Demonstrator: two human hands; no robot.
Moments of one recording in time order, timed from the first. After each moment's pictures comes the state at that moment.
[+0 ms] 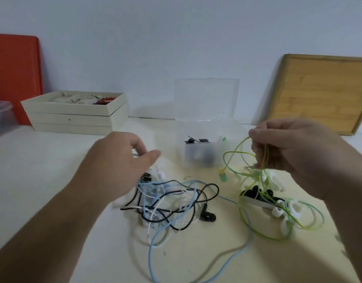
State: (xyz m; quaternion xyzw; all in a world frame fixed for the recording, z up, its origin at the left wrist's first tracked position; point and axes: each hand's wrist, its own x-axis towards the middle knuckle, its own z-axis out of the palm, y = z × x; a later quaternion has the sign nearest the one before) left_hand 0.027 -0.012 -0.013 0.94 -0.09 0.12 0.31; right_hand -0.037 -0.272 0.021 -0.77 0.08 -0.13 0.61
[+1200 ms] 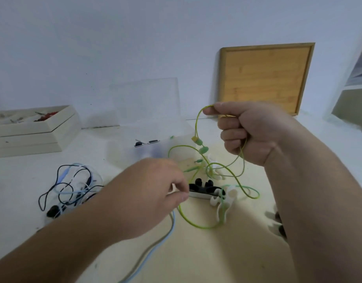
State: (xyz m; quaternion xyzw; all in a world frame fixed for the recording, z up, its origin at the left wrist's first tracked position) left_hand -0.015 -0.123 -0.016 0.88 -0.45 0.02 0.18; right_hand -0.039 -0.331 0.032 -0.60 0.16 -0.06 0.78
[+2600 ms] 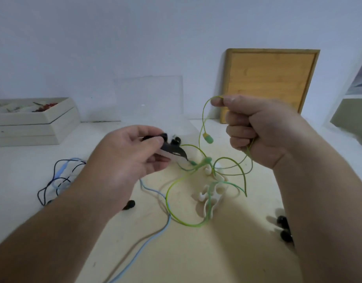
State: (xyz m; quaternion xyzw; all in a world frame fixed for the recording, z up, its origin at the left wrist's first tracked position) left_hand 0.000 -0.128 -0.008 0.65 -0.11 -0.08 0.75; right_hand -0.044 -0.331 0.032 -0.63 0.07 -0.11 0.77
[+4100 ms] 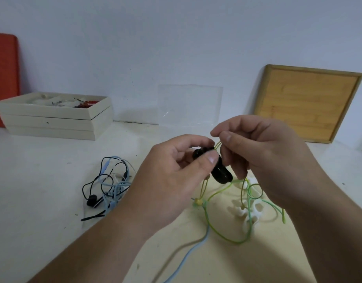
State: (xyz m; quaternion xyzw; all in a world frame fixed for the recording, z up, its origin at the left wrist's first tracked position) left_hand -0.010 -0.099 -0.016 0.68 -0.27 -0.03 0.68; right_hand -0.039 -0.268 0.016 -0.78 -0.09 -0.18 0.59
